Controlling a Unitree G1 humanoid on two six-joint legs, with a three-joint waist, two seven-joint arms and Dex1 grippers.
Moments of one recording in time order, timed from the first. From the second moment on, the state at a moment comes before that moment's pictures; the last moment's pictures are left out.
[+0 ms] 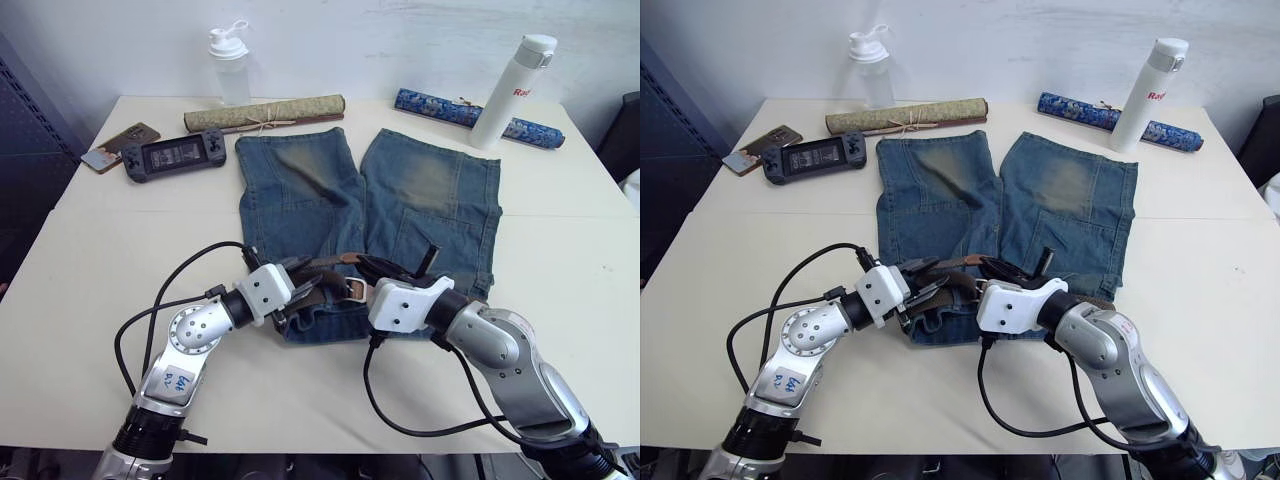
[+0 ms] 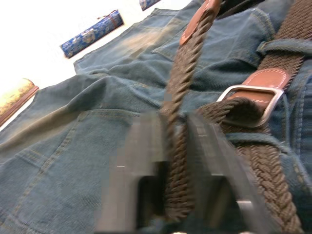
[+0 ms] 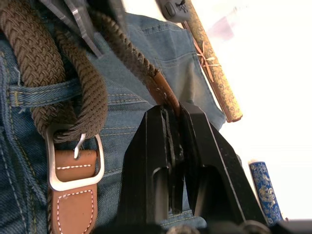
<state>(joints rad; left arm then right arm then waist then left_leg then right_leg) -0.21 0.41 -0.14 -0.22 0.03 -0.04 -0.56 -0.20 -0.58 0.28 -0.59 -0.40 0.17 0.55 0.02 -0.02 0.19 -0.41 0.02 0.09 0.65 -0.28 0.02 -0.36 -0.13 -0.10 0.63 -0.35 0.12</state>
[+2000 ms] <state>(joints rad) -0.24 0.33 -0.02 -0.27 -0.13 0.18 -0.50 0.03 -0.49 0.29 -0.54 -0.49 0.21 0.47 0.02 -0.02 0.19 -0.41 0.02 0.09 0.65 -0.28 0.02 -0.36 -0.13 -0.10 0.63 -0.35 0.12</state>
